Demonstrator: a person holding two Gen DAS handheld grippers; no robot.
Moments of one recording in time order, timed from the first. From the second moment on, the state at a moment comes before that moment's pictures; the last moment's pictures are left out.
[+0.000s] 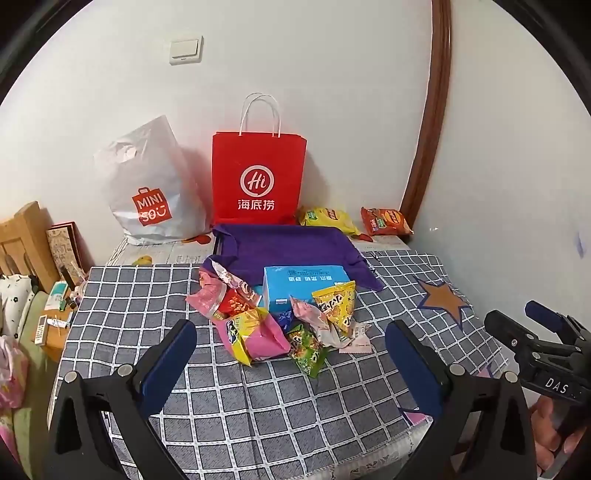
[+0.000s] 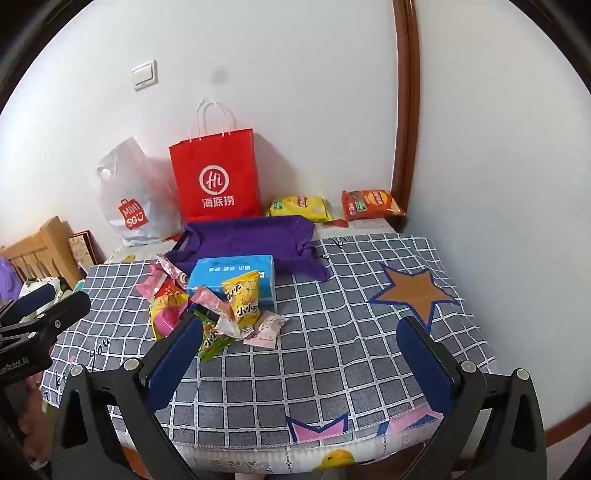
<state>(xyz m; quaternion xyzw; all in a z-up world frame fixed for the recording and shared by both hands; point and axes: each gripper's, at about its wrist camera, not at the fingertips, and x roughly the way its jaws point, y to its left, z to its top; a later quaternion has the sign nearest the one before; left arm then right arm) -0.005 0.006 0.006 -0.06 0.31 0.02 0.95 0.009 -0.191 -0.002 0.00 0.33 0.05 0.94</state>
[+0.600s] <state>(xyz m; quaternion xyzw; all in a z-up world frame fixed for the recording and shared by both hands) -0.007 0.010 0.006 -0.07 0.31 0.02 0.95 0.006 -0.183 -0.001 0.00 0.32 0.06 0.94</state>
